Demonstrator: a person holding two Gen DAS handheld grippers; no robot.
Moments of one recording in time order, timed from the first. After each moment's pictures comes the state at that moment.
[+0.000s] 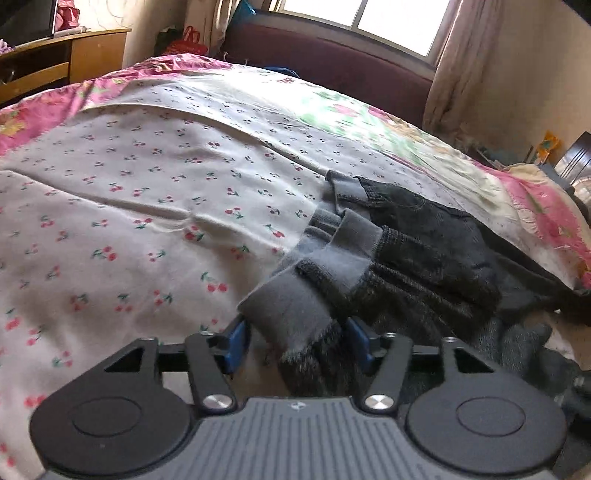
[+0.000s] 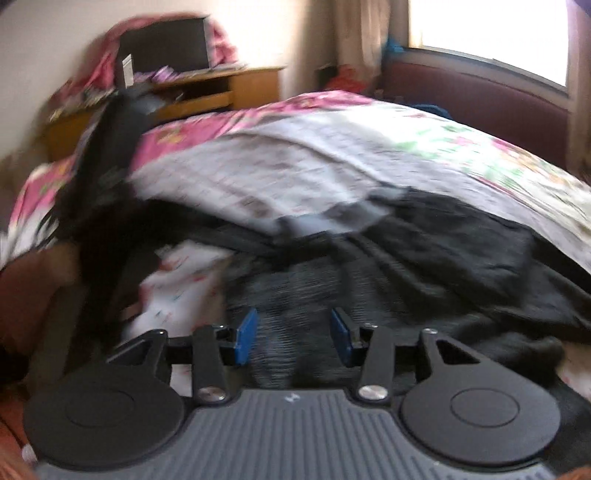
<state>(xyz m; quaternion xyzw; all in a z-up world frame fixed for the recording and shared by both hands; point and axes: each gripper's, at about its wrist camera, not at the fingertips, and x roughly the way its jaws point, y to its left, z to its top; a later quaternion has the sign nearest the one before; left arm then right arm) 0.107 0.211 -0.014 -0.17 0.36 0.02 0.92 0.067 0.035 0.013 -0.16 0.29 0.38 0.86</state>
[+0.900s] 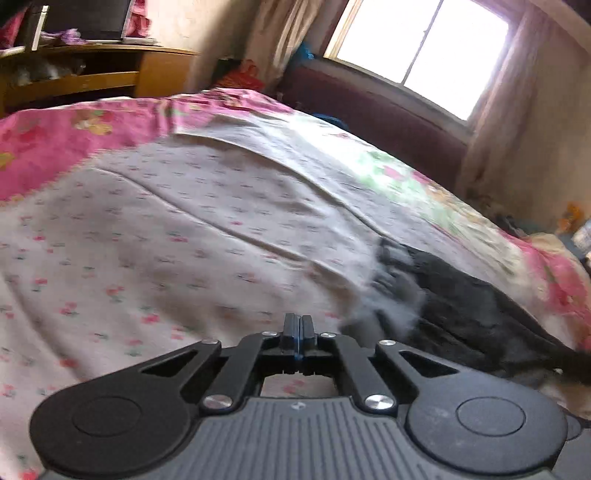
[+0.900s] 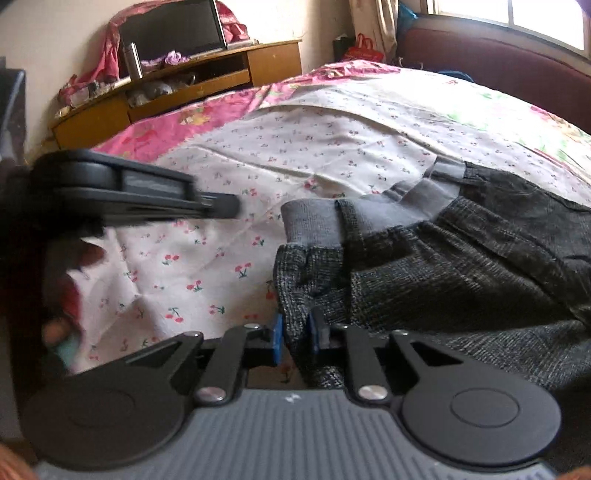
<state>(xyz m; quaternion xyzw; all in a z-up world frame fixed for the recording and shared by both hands) 0.022 0.281 0.017 -0.23 0.29 0.10 0.92 0.072 0.096 -0.010 -0.13 0.36 0.40 0.83</state>
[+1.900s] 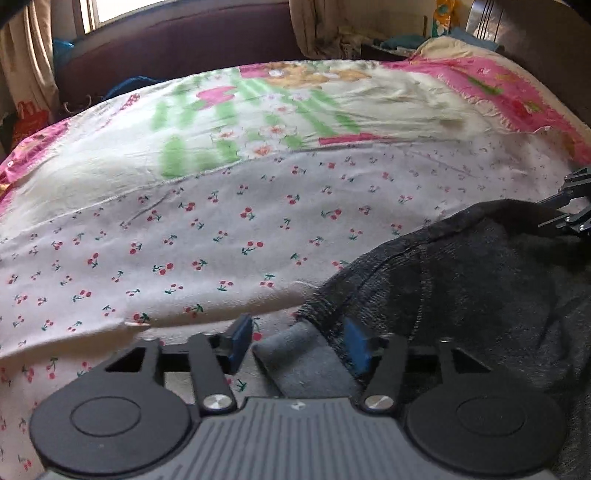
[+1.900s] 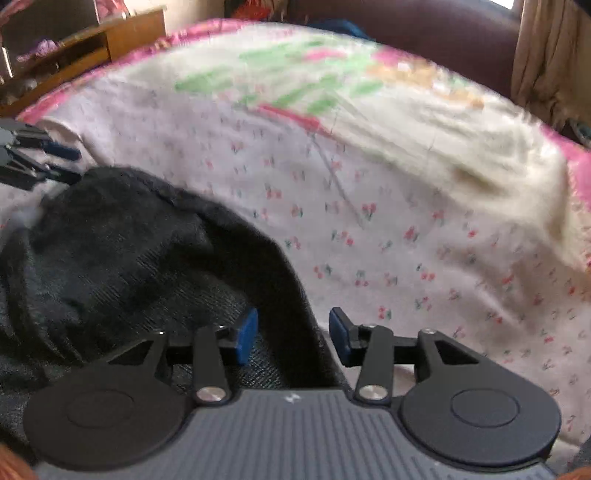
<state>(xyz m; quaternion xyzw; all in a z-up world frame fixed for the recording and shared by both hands) 0.347 0.196 0.006 0.08 0.43 -0.15 0.89 0.376 -0.166 0.008 -0.18 0.43 0.27 0.84</state>
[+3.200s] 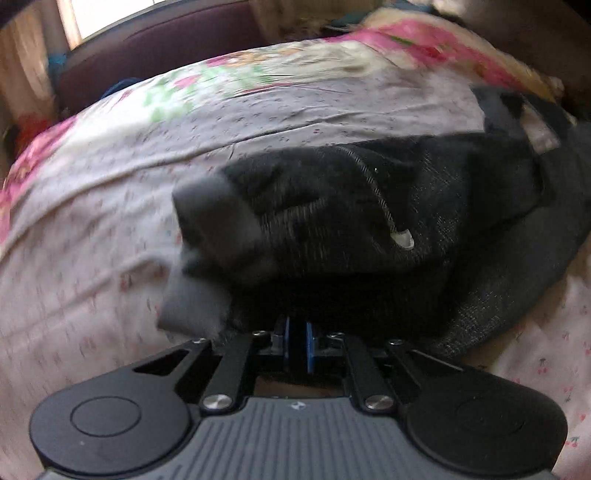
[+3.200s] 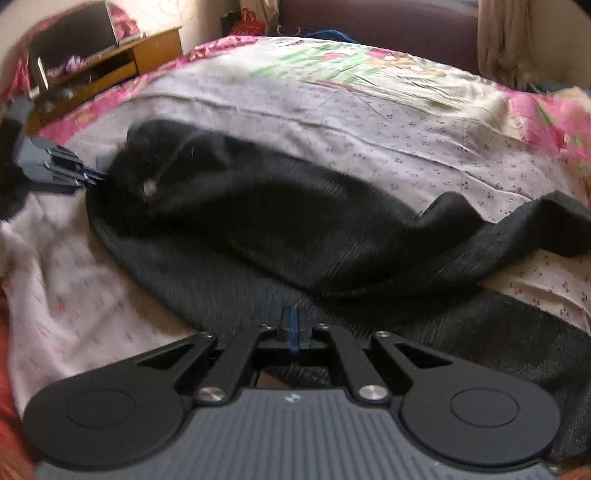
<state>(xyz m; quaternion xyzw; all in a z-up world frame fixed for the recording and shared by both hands) 0.080 0.172 0.025 0.11 0.43 -0.15 0.88 0.053 -0.222 0.037 -0.14 0.41 0.26 0.86</state>
